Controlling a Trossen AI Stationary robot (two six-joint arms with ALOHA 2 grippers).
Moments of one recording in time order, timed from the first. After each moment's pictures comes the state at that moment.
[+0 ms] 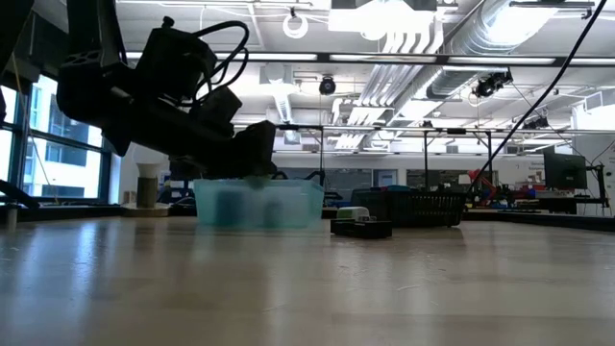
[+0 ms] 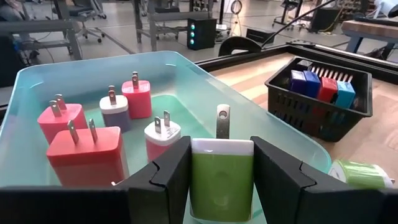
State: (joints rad) left arm -0.04 1.85 0.52 1.07 -0.89 -0.36; right arm 1.01 1.60 1.21 -0.79 0.63 1.05
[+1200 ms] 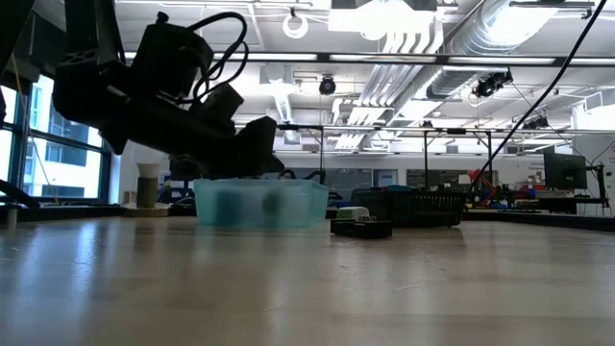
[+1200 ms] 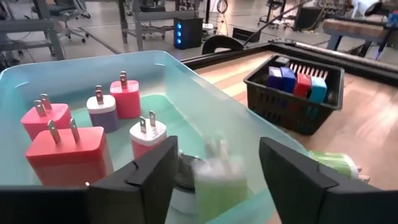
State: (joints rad) left arm -0.07 1.85 0.52 1.11 -0.87 -0.32; right arm 1.01 1.60 1.21 -0.79 0.63 1.05
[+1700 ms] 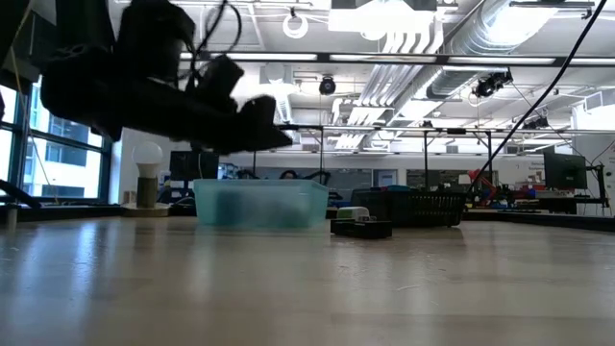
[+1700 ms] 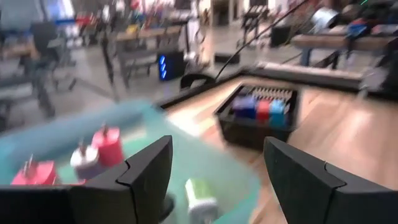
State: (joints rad) left arm -0.13 1.85 0.52 1.30 -0.87 -0.05; right arm 1.01 1.60 1.21 -0.79 0.63 1.05
